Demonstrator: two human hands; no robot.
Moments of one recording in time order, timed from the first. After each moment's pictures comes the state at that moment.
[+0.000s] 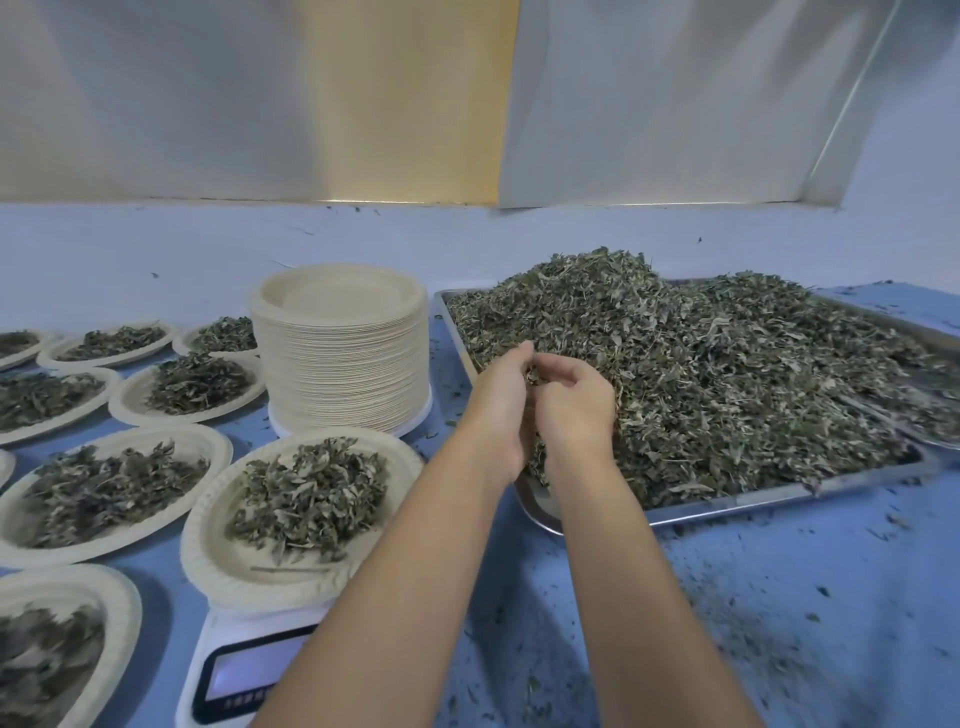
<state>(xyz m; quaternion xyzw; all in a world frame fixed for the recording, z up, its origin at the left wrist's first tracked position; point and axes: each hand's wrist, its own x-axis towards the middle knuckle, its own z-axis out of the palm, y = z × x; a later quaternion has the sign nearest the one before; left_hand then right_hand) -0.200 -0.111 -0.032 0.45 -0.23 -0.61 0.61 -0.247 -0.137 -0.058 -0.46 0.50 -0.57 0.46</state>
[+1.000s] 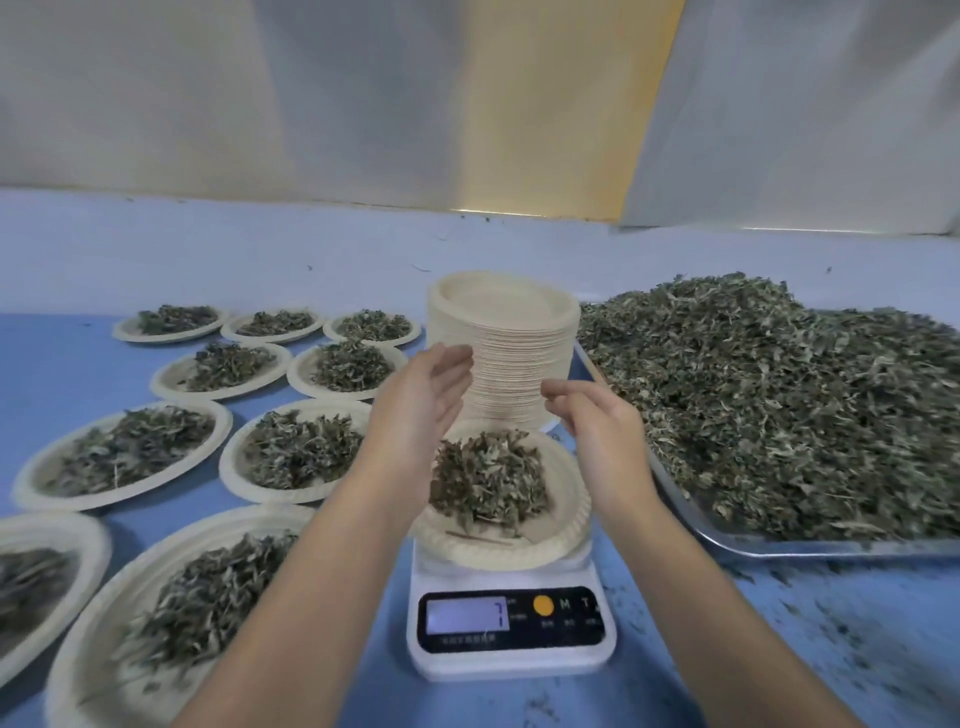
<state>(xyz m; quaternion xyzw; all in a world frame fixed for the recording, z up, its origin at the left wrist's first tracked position) -0.055 0.013 -0.023 0.51 -0.30 -0.39 0.71 -0.175 -0.074 -0.063 -0.61 0.37 -0.50 0.49</state>
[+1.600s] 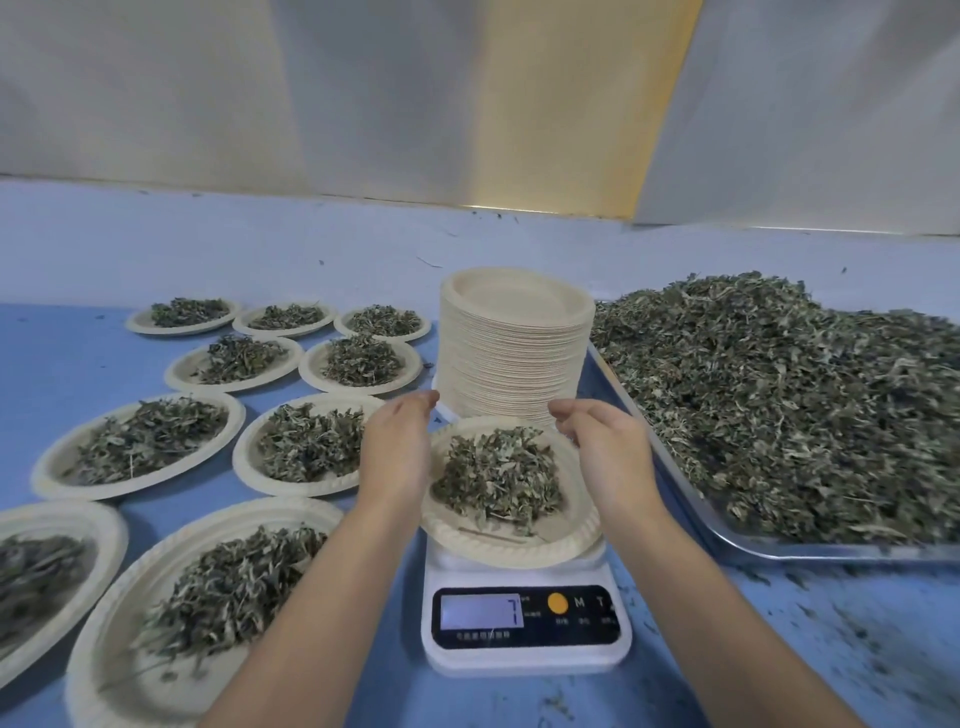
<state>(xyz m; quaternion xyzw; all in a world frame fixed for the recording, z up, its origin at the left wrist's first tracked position) -0.033 0.010 -0.068 0.64 -0.25 -0.27 0.68 -0.171 -0.077 -0.078 -0.62 0.43 -0.46 0.47</state>
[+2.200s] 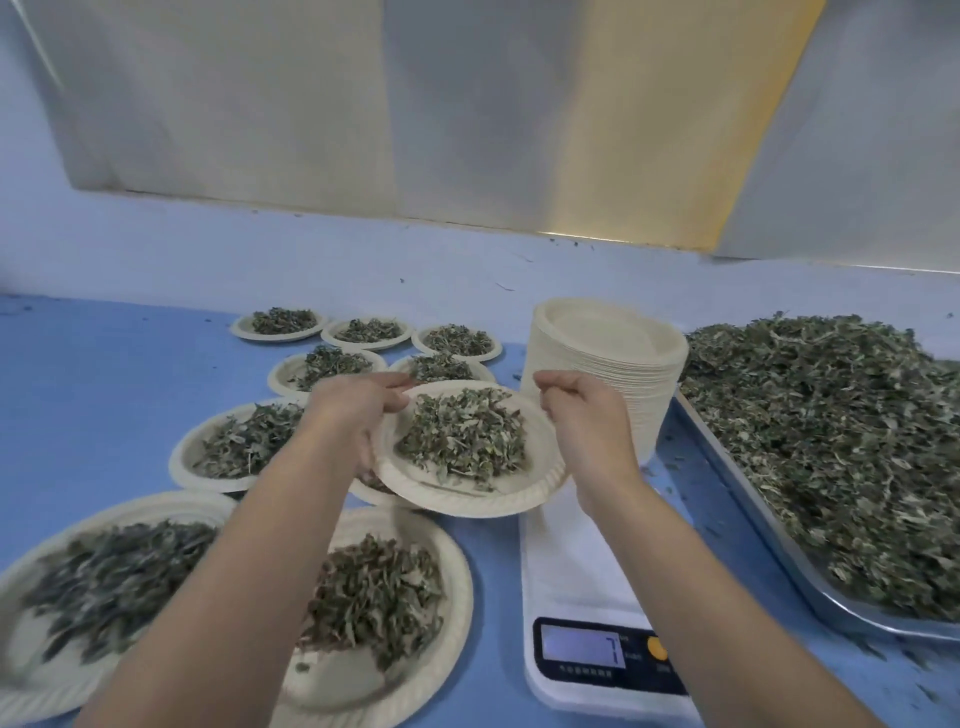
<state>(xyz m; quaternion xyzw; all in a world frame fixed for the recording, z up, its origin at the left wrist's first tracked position) 0.088 0.051 -0.031 0.65 -0.13 -0.32 0.68 -0.078 -0.042 -0.036 -0.65 0.37 -0.45 0.48</state>
